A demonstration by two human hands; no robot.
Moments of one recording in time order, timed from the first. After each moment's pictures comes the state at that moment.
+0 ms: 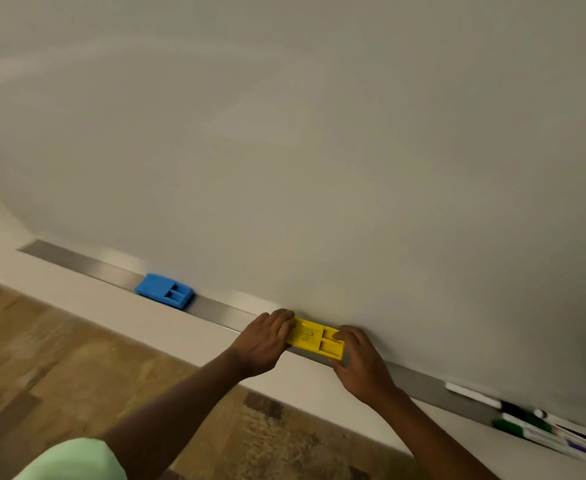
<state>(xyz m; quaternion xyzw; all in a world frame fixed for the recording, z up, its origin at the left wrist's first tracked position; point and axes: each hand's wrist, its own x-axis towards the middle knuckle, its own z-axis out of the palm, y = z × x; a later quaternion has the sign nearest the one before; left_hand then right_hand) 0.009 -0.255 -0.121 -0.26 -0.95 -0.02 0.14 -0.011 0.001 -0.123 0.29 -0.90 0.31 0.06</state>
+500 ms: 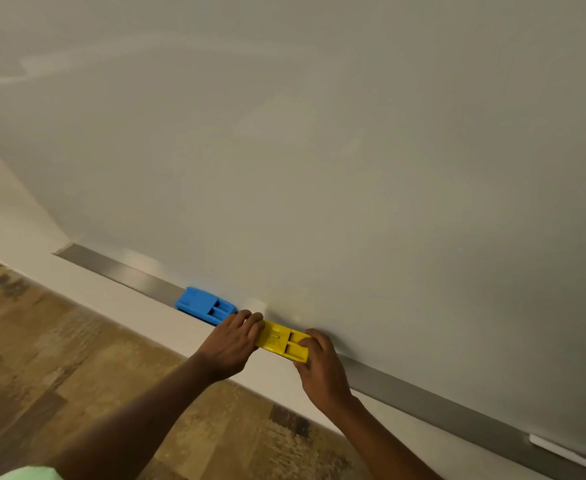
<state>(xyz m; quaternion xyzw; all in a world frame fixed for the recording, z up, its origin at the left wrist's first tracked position) 0.014 -0.423 -0.124 -0.18 -0.98 0.06 0.11 -0.015 -0.195 -0.142 0.26 -0.90 0.35 0.02</state>
